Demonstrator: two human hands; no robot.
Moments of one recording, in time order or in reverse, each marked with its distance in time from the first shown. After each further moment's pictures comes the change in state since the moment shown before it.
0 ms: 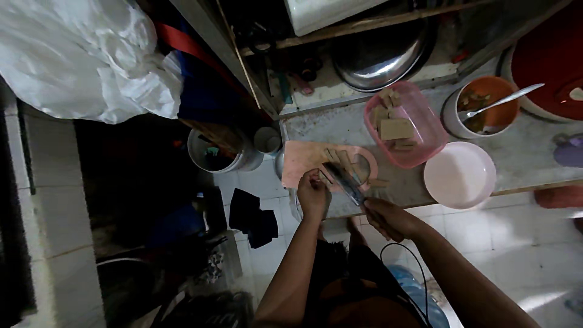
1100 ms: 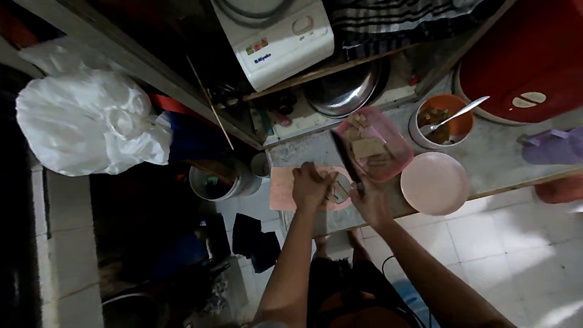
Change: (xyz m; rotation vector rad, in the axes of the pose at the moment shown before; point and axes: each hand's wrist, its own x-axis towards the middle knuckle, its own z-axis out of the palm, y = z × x) left_hand 0.036 0.082 0.024 0.456 -0.081 0.027; right_hand 0.028 -0.027 -0.013 -0.569 0.816 -0.385
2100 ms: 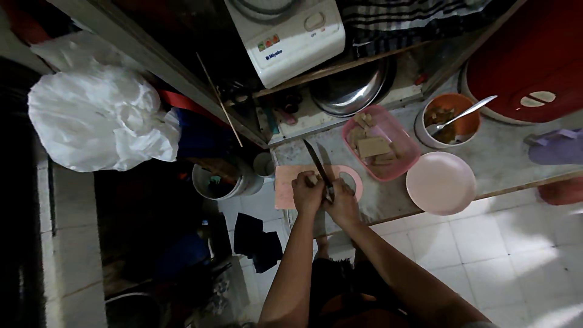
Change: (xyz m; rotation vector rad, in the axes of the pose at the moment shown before) left_hand -0.002 -0.033 0.007 -0.313 0.045 -0.075; right_hand 0.006 -0.042 0.072 -0.024 -0.089 0.046
